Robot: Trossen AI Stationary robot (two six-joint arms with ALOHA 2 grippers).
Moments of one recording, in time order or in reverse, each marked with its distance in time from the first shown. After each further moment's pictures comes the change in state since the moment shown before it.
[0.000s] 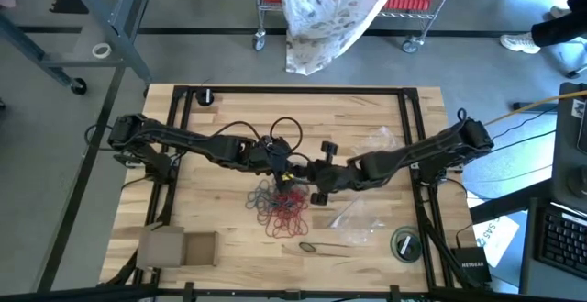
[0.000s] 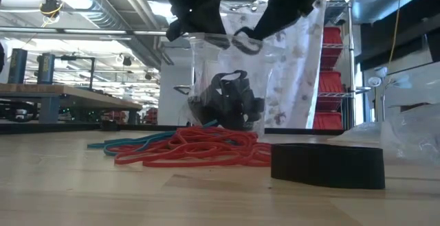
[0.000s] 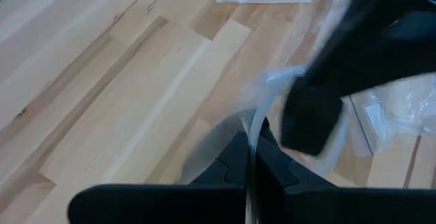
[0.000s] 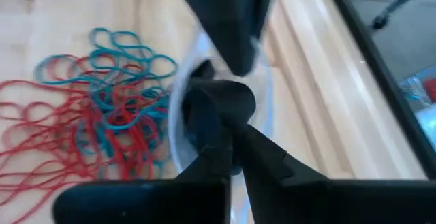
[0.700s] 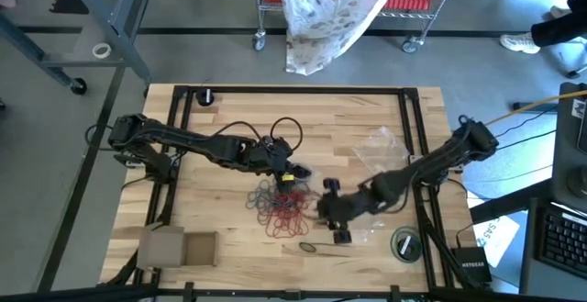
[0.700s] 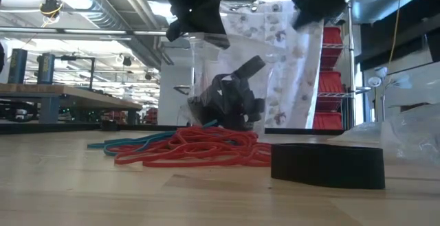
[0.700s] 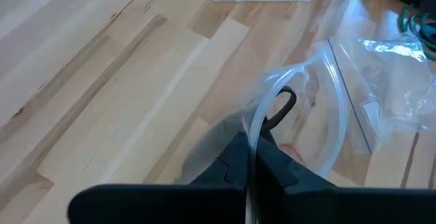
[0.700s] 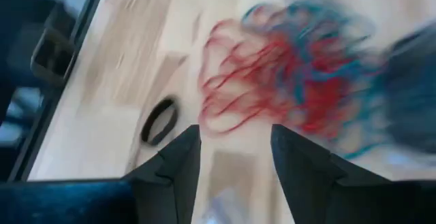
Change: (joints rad) left arm 0.000 0.000 0.000 0.000 0.003 0.002; right arm 0.207 -0.005 -0.080 0.058 -0.386 0.075
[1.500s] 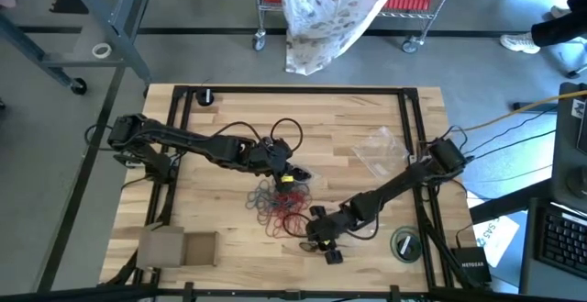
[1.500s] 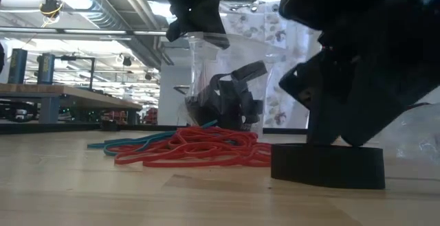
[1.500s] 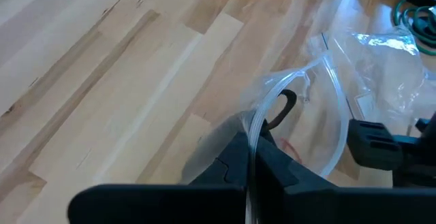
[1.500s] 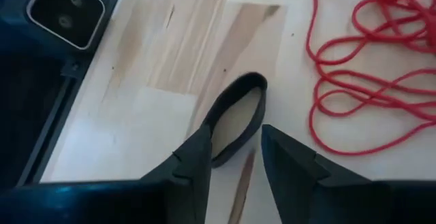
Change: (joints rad) left arm -0.003 0.000 0.000 -0.004 0.023 0.004; right arm 0.015 0.316 -0.088 0.441 -0.249 0.072
